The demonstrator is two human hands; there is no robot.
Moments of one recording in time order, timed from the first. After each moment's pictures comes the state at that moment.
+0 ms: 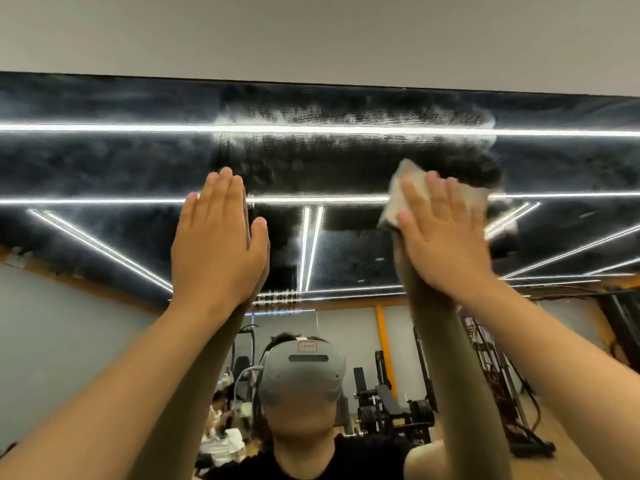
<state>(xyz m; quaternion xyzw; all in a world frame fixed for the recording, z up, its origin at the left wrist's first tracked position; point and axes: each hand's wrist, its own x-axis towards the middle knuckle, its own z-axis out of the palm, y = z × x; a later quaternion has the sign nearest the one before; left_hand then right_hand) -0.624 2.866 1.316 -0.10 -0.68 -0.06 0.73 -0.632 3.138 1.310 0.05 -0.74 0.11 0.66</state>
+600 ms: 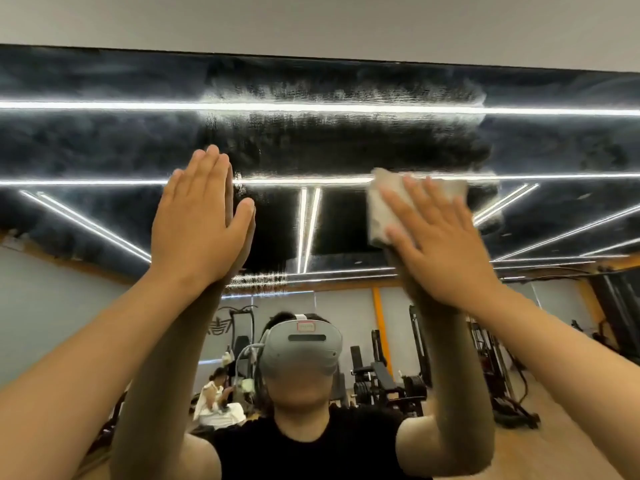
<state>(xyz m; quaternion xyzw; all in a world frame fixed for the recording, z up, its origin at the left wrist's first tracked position) -0.623 2.857 1.317 -0.11 -0.68 -0.03 0.72 -0.635 3.160 1.274 0.13 -0.75 0.02 0.65</state>
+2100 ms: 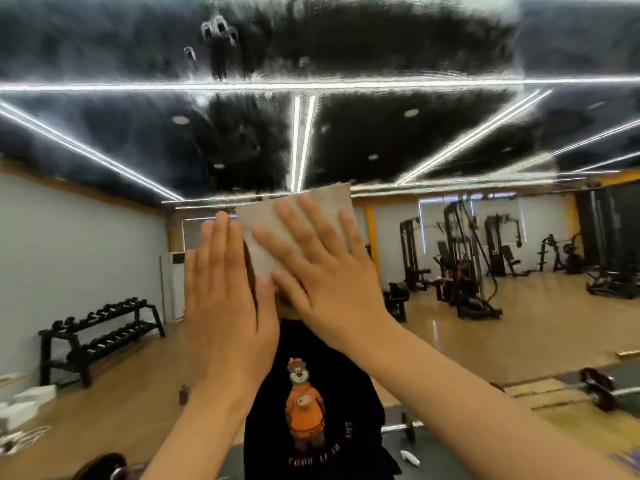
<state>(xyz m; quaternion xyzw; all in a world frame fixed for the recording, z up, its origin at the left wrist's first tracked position) -0.602 2.863 1.097 -0.14 -0.71 -0.15 0.67 -0.626 3.002 1.119 0.25 -0.72 -0.02 0.64</state>
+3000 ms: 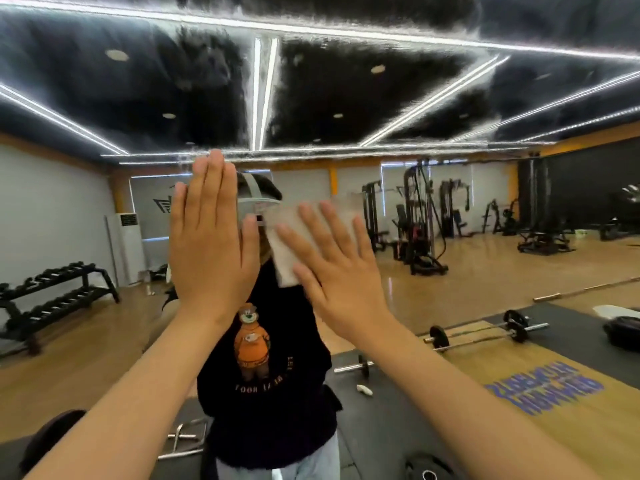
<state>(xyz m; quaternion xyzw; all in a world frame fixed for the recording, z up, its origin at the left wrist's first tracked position) -0.603 2.862 1.089 -0.16 -0.72 -0.09 0.67 -0.612 3.037 1.035 0.19 -0.77 0.00 0.60</state>
